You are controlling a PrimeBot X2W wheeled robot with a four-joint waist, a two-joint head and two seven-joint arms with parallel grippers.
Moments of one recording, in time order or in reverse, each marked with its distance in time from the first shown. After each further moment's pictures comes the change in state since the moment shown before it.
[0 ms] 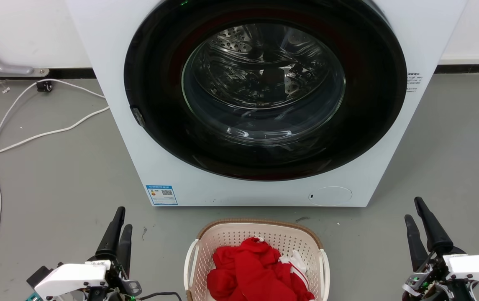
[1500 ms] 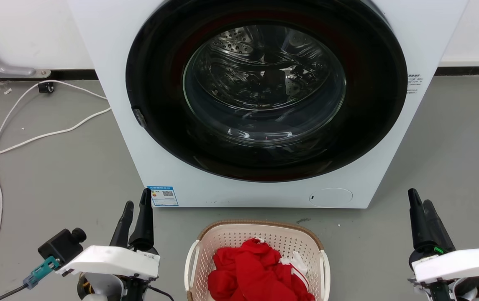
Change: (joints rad) left arm 0.000 0.000 -0.124 -0.136 0.754 0.050 -0.177; right arm 0.046 0.002 0.035 -0.164 -0.776 0.000 -0.154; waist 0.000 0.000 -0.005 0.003
